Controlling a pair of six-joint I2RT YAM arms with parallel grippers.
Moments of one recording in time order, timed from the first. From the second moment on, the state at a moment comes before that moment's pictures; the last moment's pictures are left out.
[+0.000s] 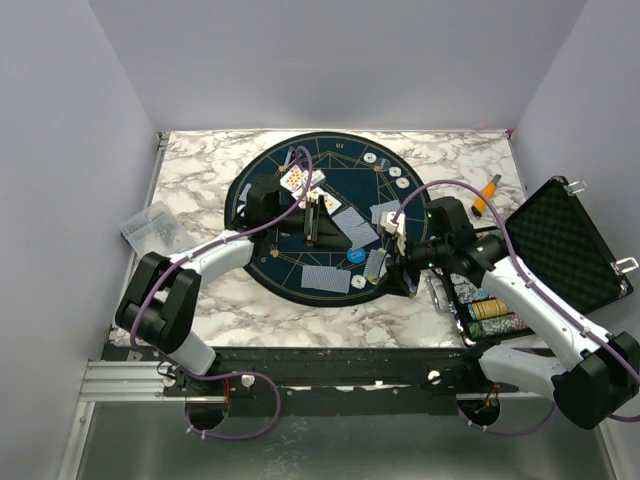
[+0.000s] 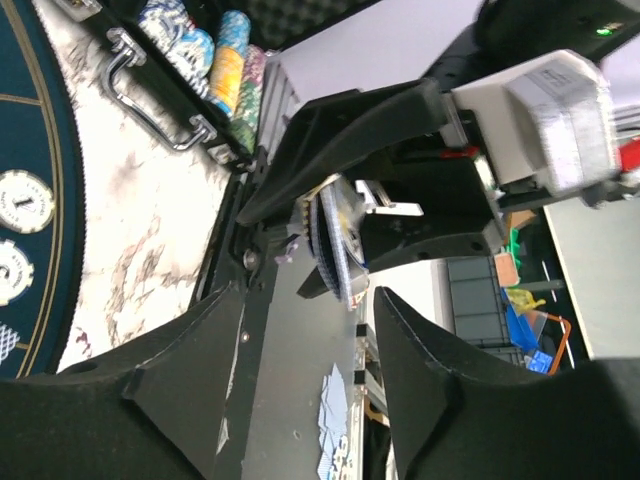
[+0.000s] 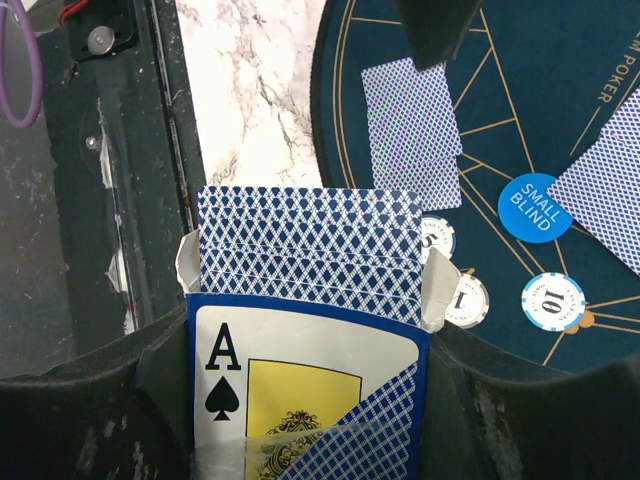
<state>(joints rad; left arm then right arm) -0.47 1.56 0.88 0.52 1.15 -1.03 0.50 1.10 0.89 -0.60 -0.77 -0.44</state>
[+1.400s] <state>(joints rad) -0.69 1.71 1.04 0.34 1.11 -0.98 0.52 1.11 0.88 -0.60 -0.68 -0.45</state>
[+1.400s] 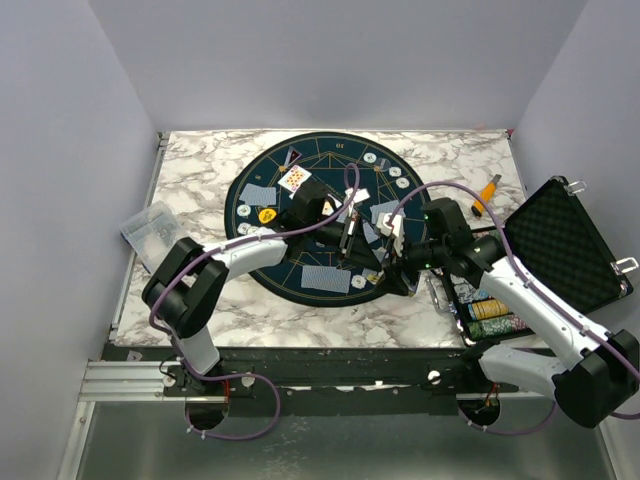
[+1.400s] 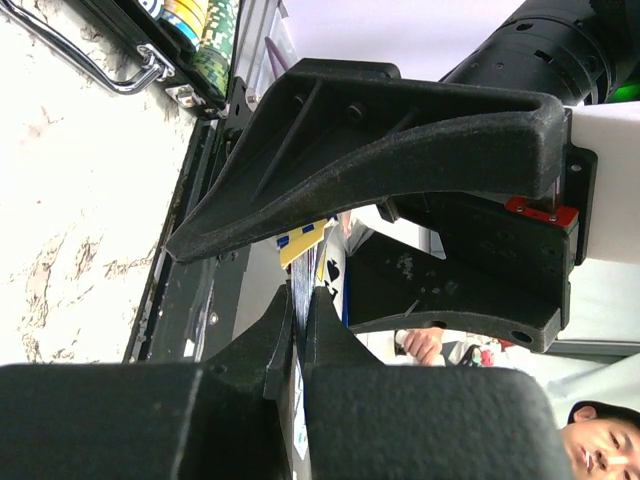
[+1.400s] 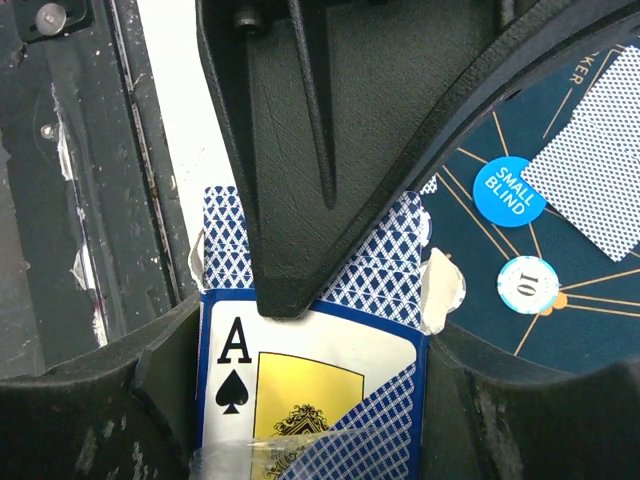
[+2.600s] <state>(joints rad) -0.65 1.67 0.96 0.39 1.13 -1.01 0.52 1.09 0.86 -0.66 -0.62 -0.55</state>
